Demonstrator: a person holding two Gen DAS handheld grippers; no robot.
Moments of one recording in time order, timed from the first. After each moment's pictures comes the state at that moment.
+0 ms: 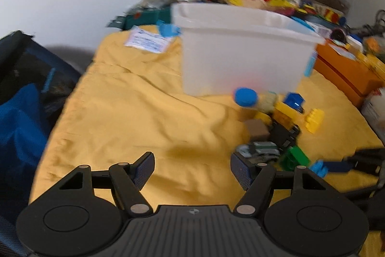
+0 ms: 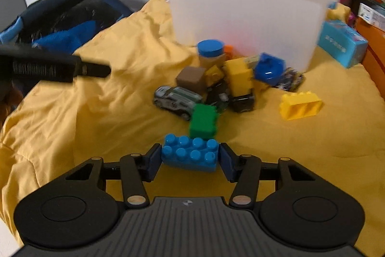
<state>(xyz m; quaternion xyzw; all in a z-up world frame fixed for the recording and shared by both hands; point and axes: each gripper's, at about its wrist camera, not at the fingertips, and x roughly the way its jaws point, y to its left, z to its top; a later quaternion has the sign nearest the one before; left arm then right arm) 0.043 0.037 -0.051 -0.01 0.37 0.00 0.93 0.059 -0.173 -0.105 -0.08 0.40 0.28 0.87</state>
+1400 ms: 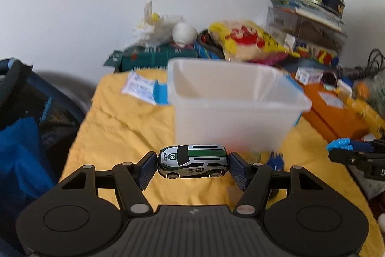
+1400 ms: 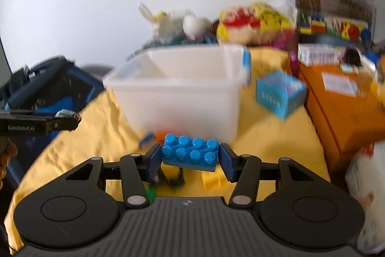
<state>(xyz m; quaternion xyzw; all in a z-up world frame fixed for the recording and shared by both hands) 0.067 0.043 0.038 -0.04 0.31 0.00 0.95 0.087 -0.247 -0.012 0.00 0.30 0.23 0.93</state>
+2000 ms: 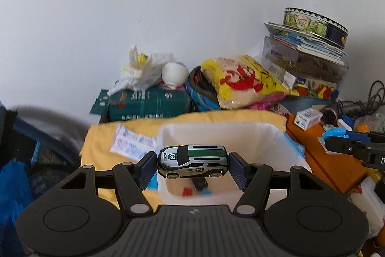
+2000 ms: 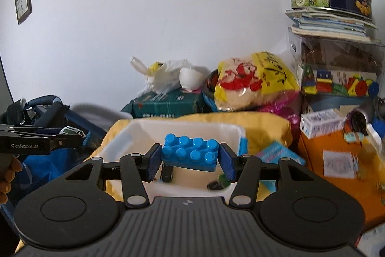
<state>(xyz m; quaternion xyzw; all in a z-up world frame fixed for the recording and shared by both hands) 0.157 0.040 0.105 -0.03 0.27 -0.02 0.96 0.170 -0.241 0.064 0.02 0.24 0.23 0.94</state>
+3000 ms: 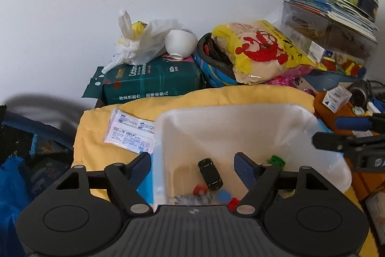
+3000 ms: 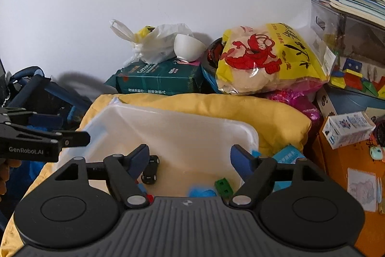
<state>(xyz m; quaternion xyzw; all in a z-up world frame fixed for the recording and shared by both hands) 0.234 0.035 0.065 0.00 0.35 0.00 0.94 0.260 -0.208 0.034 -0.03 0.32 0.24 0.92</state>
